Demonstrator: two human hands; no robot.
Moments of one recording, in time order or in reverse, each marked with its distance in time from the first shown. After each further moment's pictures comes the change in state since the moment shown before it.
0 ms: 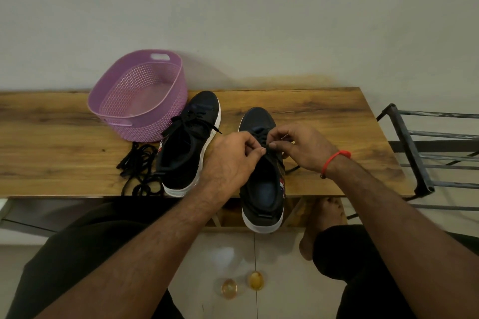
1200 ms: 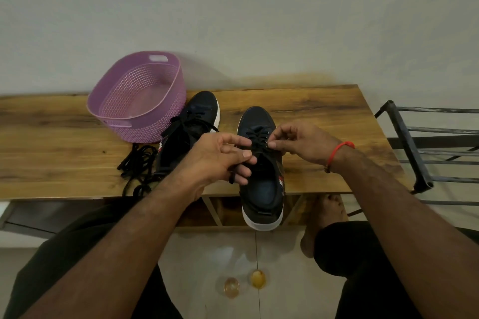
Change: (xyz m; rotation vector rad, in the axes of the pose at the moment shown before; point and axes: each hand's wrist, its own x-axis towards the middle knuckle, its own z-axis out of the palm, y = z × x) left_hand -0.012 -0.004 -0.044 -0.642 -0.345 -0.316; right_hand 0.006 0.014 -0.008 0.203 -0.095 0.073
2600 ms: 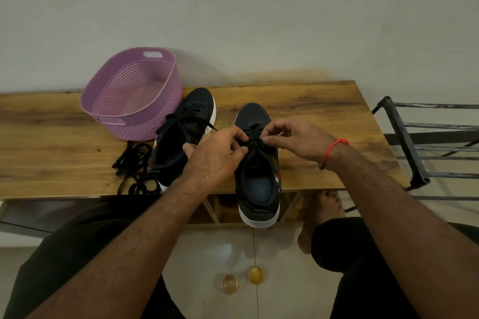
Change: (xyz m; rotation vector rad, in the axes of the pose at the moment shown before) left_hand 0.030 -0.019 0.013 0.798 0.314 0.198; right_hand -0.002 -0.004 0.003 0.025 0.008 -0.036
